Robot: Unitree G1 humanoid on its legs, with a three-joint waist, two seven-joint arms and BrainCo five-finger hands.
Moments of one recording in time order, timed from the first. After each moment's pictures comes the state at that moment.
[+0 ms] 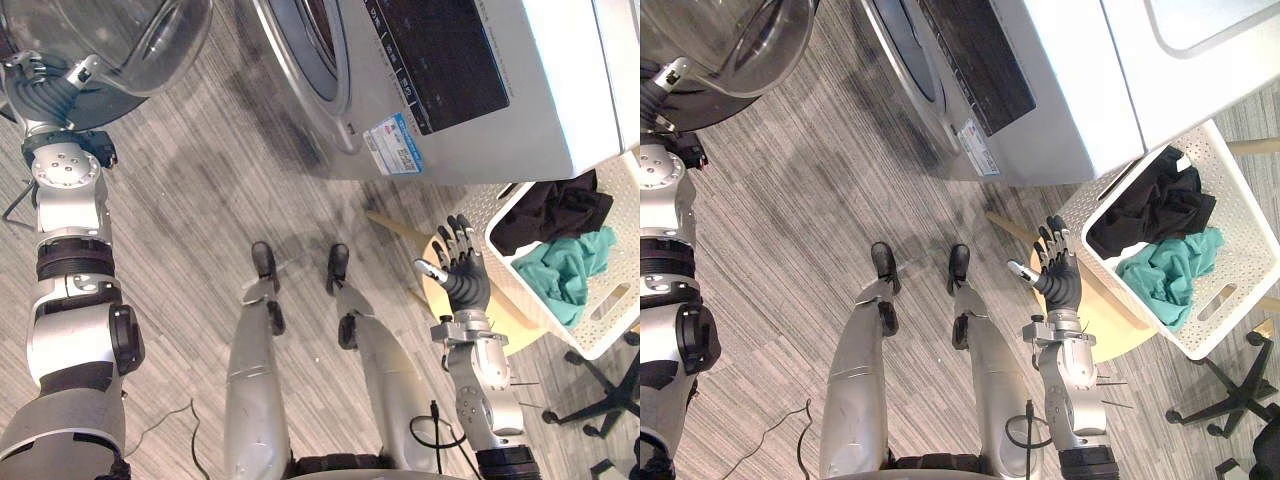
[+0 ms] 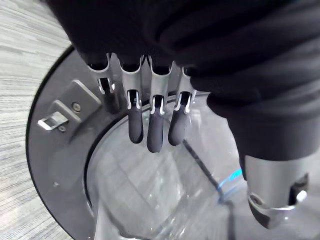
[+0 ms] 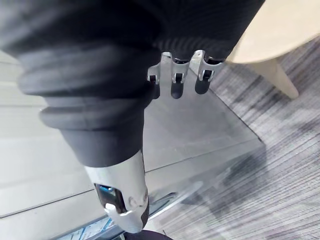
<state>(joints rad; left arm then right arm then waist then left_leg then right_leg) -0.98 0.68 0.30 0.78 0.05 0.00 0.34 0.05 -0.08 0.04 -0.13 0.39 -0.22 -0.06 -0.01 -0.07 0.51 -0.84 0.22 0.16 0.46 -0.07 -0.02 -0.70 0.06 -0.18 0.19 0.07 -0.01</state>
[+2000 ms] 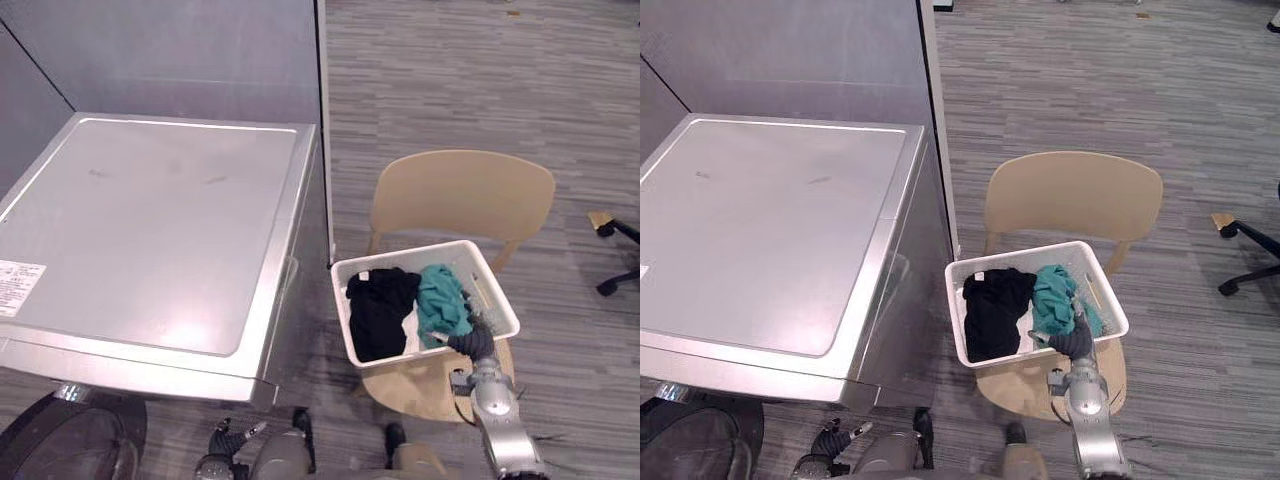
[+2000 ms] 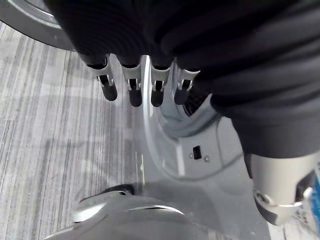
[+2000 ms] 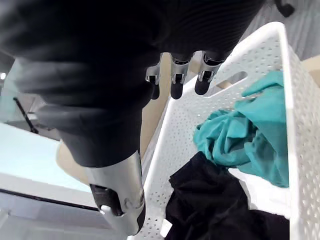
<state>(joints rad) 0.11 0.11 0.07 0.99 0.17 -0.03 0.18 0.06 -0.20 -0.07 0.26 -0.27 -0.08 -0.21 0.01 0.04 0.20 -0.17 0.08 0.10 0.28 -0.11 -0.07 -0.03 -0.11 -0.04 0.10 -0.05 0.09</state>
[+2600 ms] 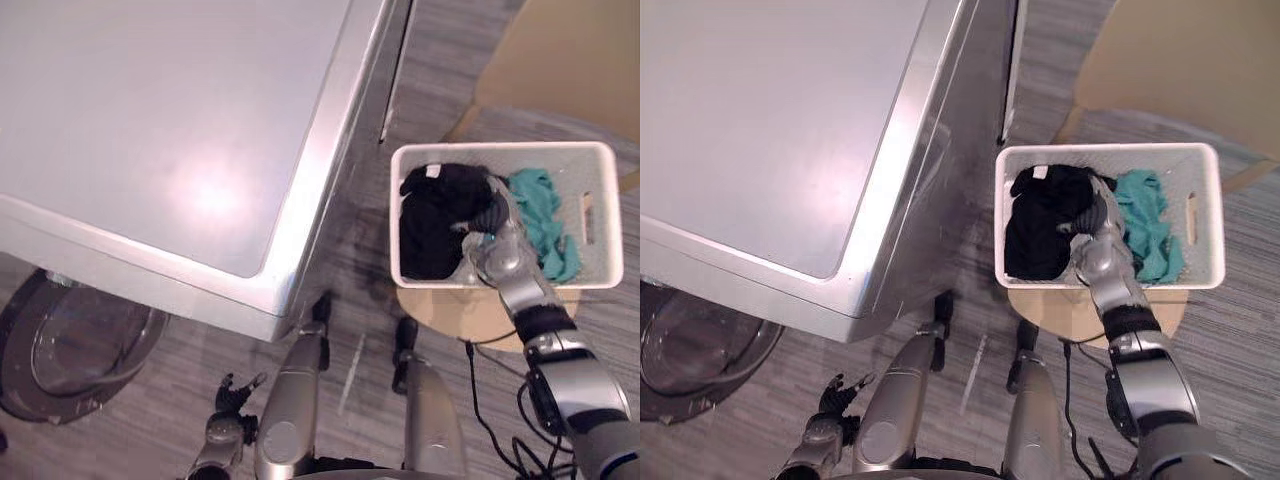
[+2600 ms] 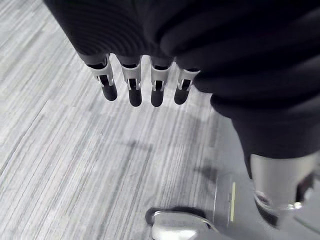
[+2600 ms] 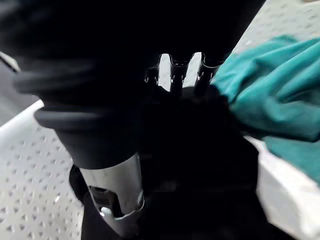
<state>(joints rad) -0.07 0.05 0.17 0.93 0.05 -0.06 0.25 -0.80 -0.48 0.19 0.84 -0.35 0.02 -0.29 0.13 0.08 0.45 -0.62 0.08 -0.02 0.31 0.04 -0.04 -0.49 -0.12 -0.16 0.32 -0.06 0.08</state>
